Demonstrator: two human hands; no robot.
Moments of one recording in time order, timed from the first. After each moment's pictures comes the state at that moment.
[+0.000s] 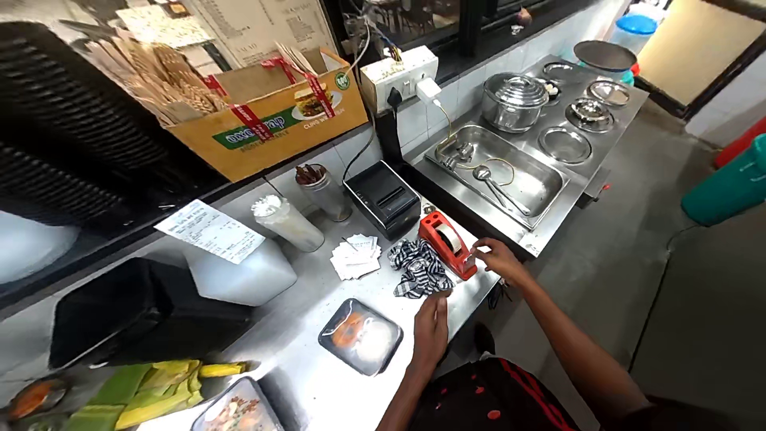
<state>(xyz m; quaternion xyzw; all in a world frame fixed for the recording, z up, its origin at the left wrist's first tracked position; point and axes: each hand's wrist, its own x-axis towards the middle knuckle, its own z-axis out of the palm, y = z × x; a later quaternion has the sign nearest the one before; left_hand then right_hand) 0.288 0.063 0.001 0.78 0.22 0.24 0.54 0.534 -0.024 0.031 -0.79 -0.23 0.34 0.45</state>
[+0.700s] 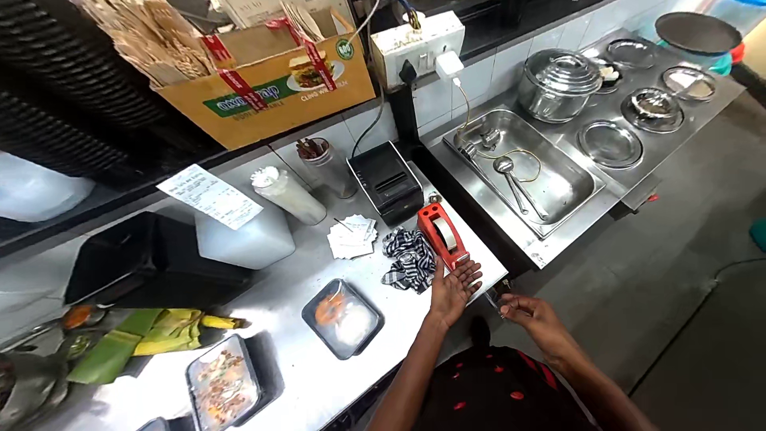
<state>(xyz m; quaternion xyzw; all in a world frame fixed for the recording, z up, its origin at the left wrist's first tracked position) 0.412 0.033 0.002 0.23 0.31 0.11 0.92 0.512 -0.158 0.064 -0.72 -0.15 0.44 0.52</state>
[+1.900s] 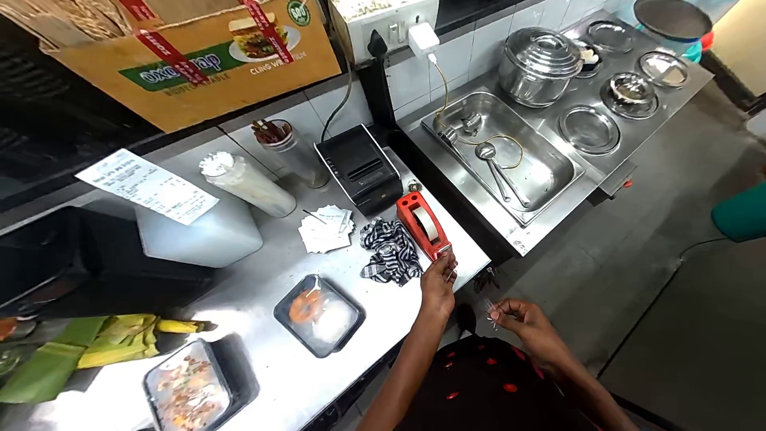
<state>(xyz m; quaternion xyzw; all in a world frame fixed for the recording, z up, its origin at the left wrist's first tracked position) 0.437 0.013 0.021 0.24 0.48 0.23 0.81 0.502 -0.186 0.057 -0.68 -0.15 0.46 0.56</state>
